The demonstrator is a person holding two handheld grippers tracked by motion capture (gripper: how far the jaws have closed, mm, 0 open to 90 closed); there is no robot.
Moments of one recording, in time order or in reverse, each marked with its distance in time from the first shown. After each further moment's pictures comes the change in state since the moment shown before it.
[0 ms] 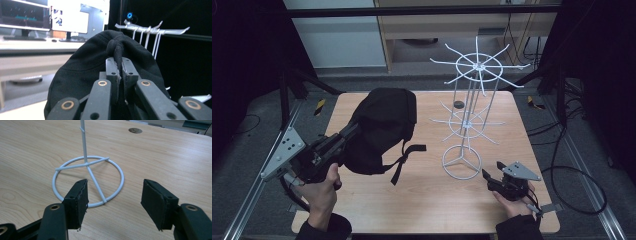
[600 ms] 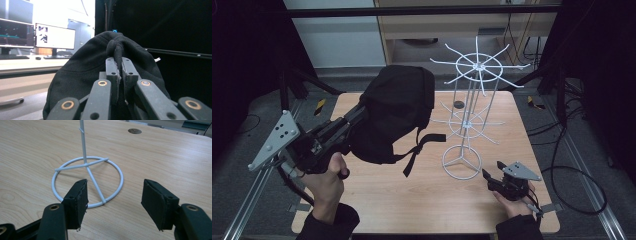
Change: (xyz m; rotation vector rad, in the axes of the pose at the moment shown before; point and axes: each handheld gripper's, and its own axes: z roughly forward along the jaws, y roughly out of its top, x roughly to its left) left arm -0.028 0.042 0.019 -0.101 -0.103 0.010; right arm -0.001 0.000 0.000 -0.006 -0.004 -0.006
